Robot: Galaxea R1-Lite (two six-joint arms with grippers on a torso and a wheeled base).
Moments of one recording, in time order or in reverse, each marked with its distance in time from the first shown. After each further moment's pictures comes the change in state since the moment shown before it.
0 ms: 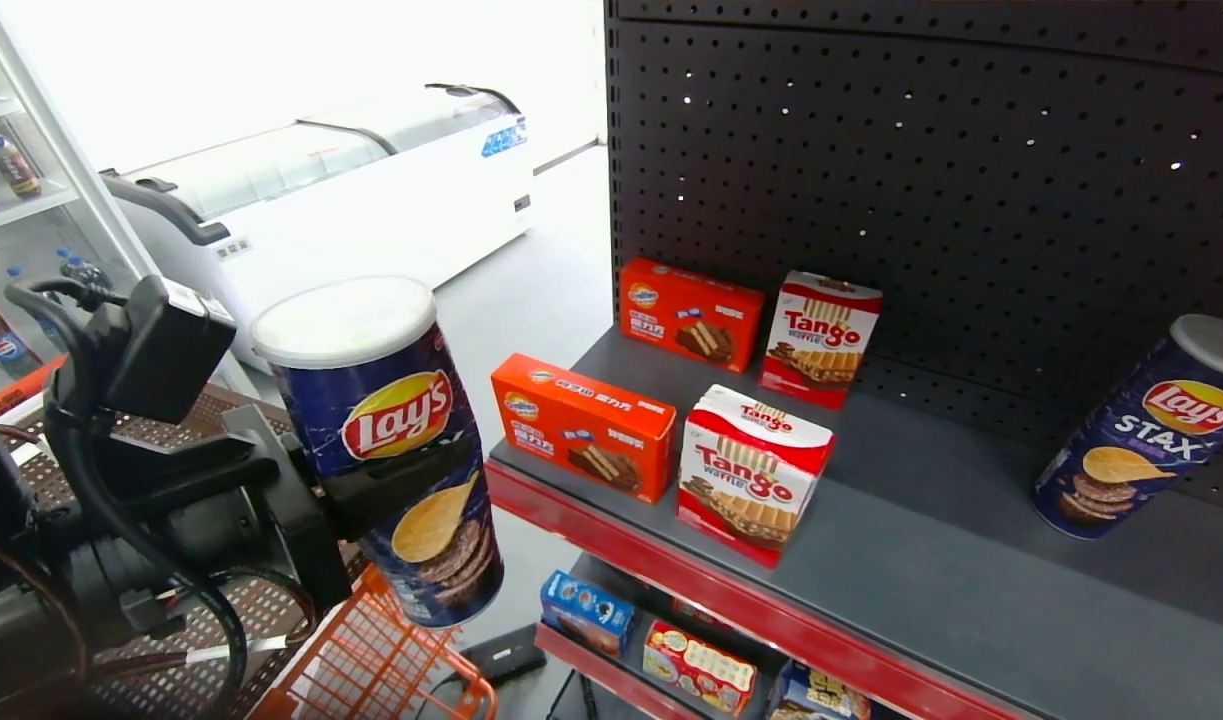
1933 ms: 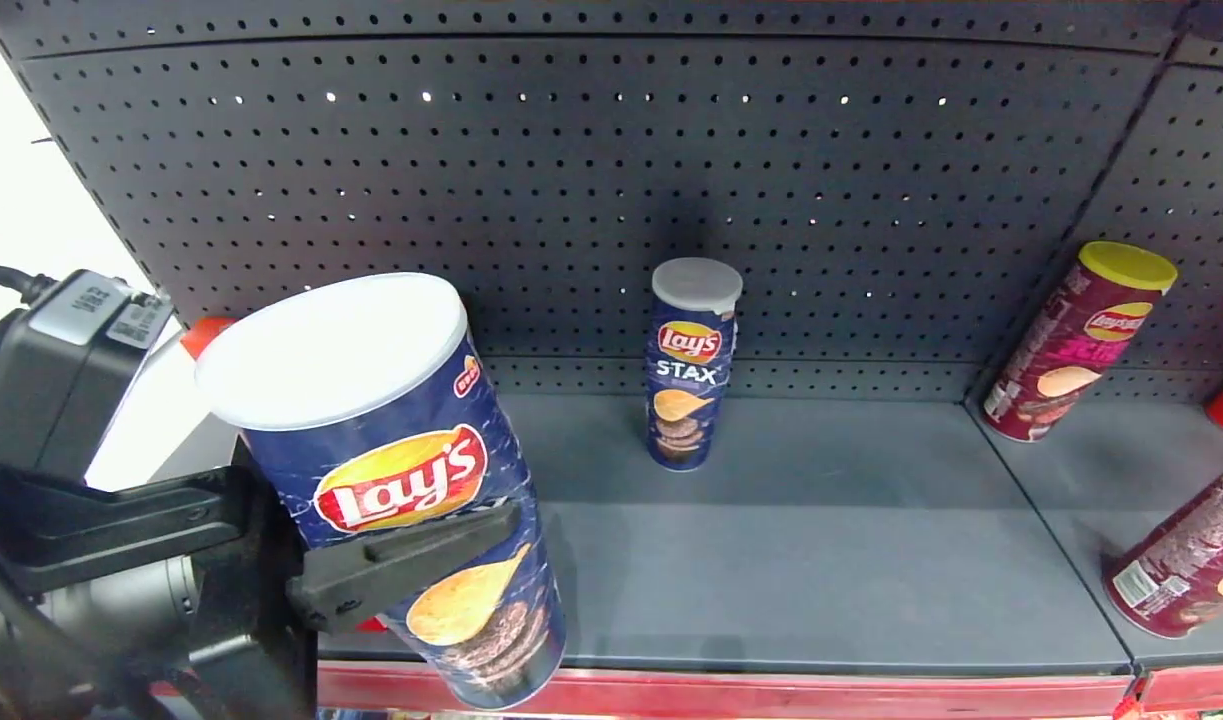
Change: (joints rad) left arm -0.125 -0.053 -0.006 -0.007 -0.208 0.001; right arm 0.000 0.000 0.000 0.000 0.004 -0.001
